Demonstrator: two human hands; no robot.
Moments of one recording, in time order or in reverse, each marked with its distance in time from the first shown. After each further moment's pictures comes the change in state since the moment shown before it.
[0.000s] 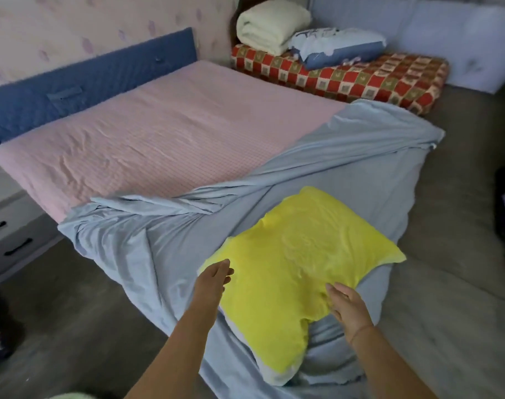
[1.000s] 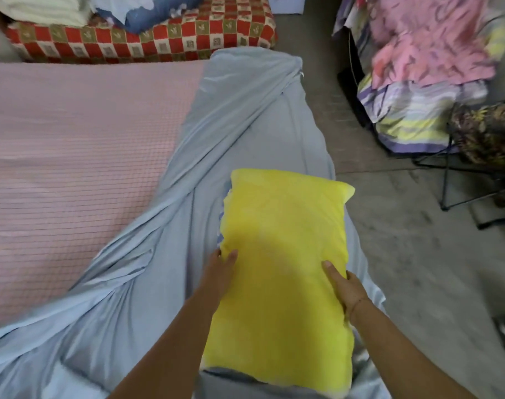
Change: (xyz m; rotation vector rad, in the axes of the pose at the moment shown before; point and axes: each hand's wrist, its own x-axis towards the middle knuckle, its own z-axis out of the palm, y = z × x) left_hand 0.190 0.052 0.081 0.590 -0.607 0.020; right_hand 0.044 0.028 0.066 0.336 0.571 0.262
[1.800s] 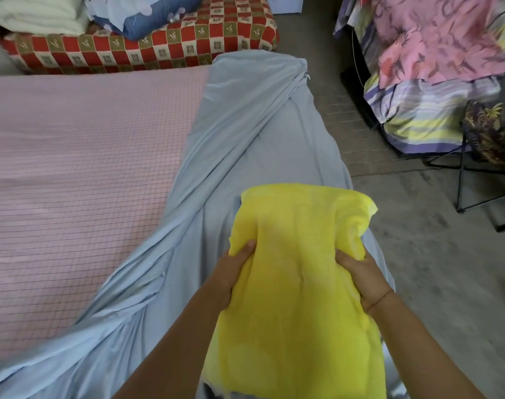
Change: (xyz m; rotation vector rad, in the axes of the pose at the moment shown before) left_hand 0.044 0.051 -0.032 -0.235 -0.255 -0.128; right_hand -0.013 -0.080 0.050 0.199 -0.296 -0.339
